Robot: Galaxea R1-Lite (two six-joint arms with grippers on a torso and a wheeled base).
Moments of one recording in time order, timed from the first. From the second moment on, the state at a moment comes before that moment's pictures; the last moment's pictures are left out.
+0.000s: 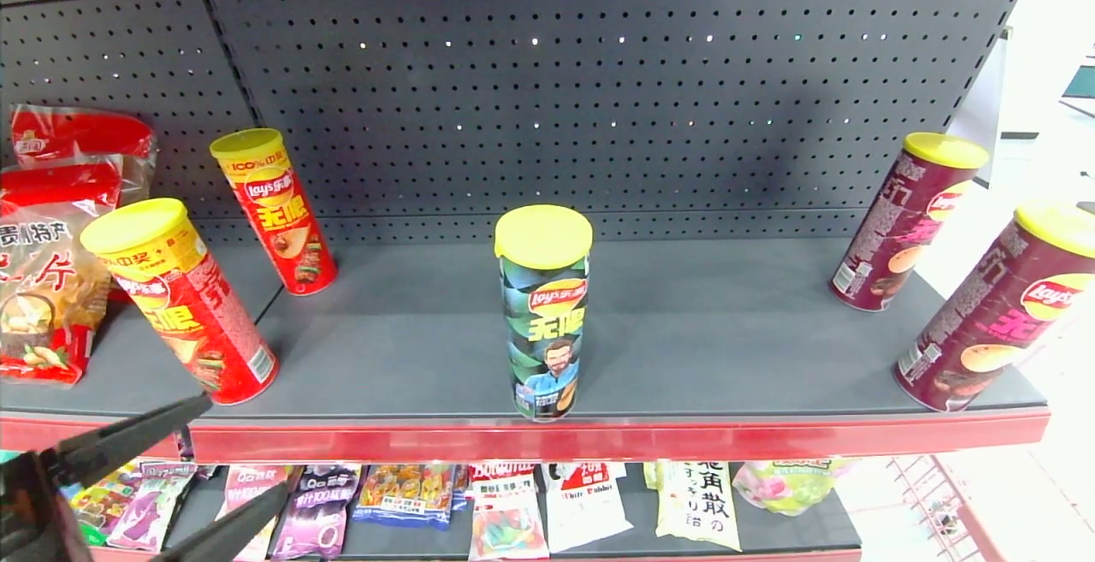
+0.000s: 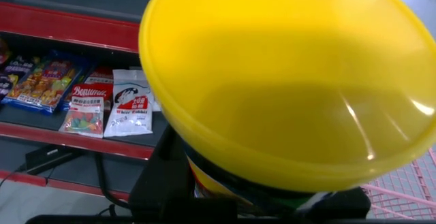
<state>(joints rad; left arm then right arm) -0.35 0.81 -0.18 -0.48 -0.26 -0.02 0.12 0.10 -0.15 0.17 0.00 -0.12</state>
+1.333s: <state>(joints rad) -0.21 0.10 -0.18 0.34 0.18 -0.09 0.20 0.77 -0.68 0.07 0.27 -0.12</state>
